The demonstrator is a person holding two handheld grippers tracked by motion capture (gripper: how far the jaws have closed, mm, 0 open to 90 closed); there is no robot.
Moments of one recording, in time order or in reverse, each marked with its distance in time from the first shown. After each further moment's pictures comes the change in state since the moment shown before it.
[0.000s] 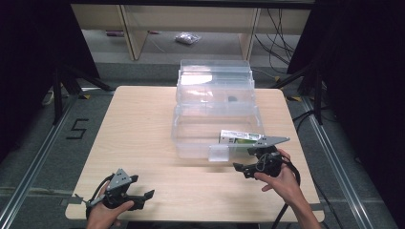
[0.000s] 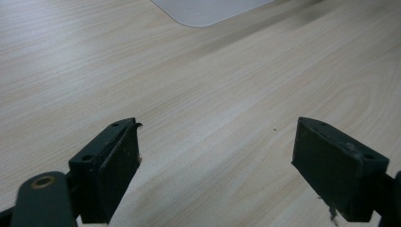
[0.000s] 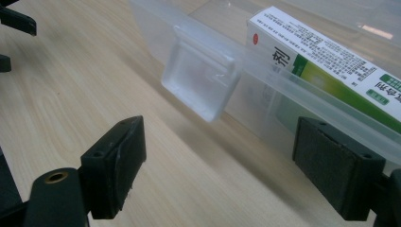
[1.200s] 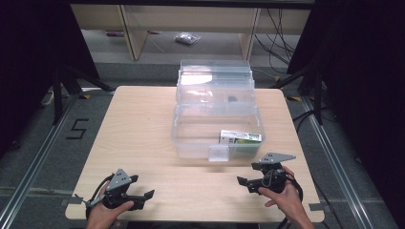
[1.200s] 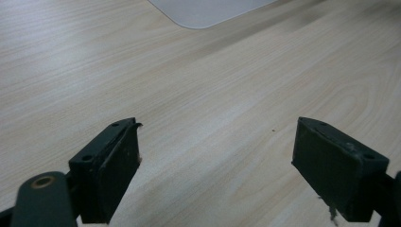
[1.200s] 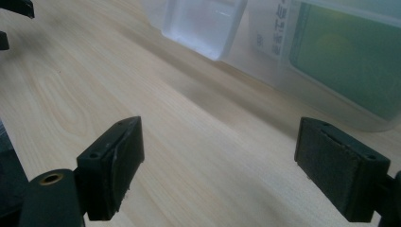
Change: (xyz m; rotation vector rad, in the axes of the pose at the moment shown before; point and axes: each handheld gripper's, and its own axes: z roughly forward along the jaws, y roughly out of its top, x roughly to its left) left arm 0.001 0.001 -0.002 0.016 0.001 0.017; right arm -0.001 -0.053 0.005 -0.031 0.014 0.066
